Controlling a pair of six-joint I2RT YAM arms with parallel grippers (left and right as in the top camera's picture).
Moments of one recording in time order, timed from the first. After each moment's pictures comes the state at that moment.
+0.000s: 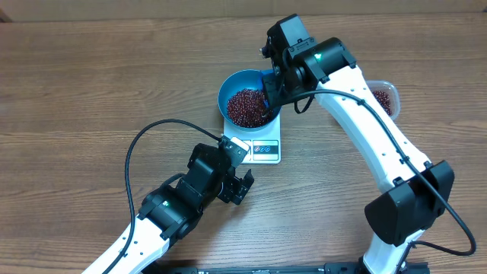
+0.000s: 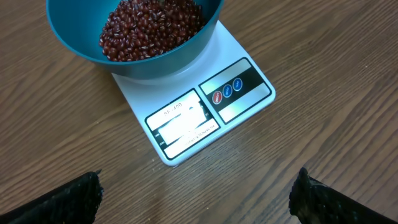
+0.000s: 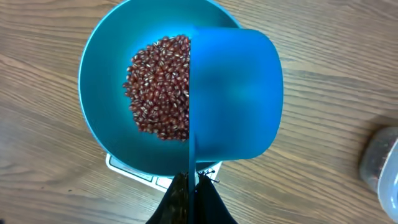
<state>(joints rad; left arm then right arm) -0.69 1.07 0.68 -0.40 -0.12 -0.03 0.49 1.92 1.91 -1.19 -0.04 0.17</state>
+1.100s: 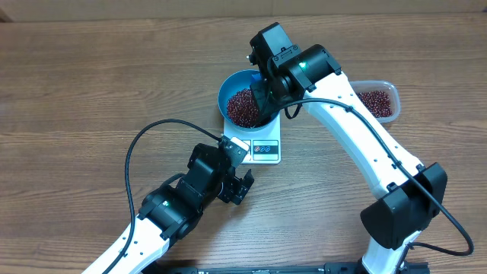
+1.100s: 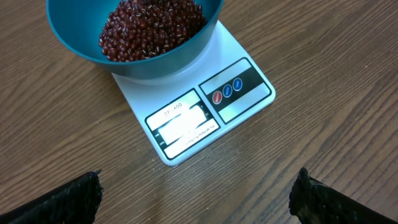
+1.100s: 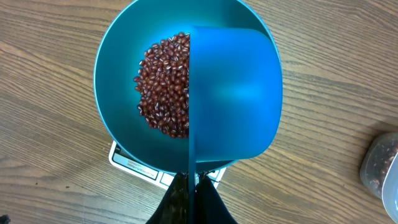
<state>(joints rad) -0.69 1.07 0.68 -0.40 -0.12 -0.03 0.55 1.92 1.91 -1.19 0.02 0.17</state>
